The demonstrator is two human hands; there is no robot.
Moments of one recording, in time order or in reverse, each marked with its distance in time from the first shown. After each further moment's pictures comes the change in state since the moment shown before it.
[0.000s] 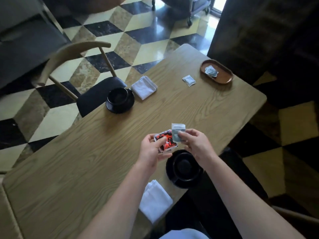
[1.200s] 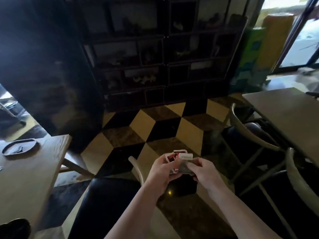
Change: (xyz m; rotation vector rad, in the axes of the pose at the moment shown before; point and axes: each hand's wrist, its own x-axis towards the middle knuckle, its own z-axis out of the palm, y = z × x) left_hand -0.445 -0.420 0.392 0.620 -1.133 -0.121; right_hand -0.560 0.236 -0.499 0.169 0.964 -0.221
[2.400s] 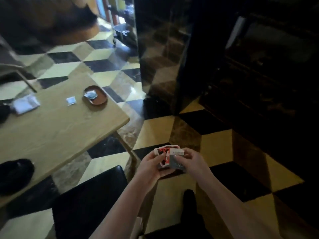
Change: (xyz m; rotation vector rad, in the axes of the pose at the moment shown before) left_hand 0.311 0.176 -0.280 -0.743 0.751 0.318; right_hand 0.472 -0.233 0.326 -0.510 -0.975 -0.287
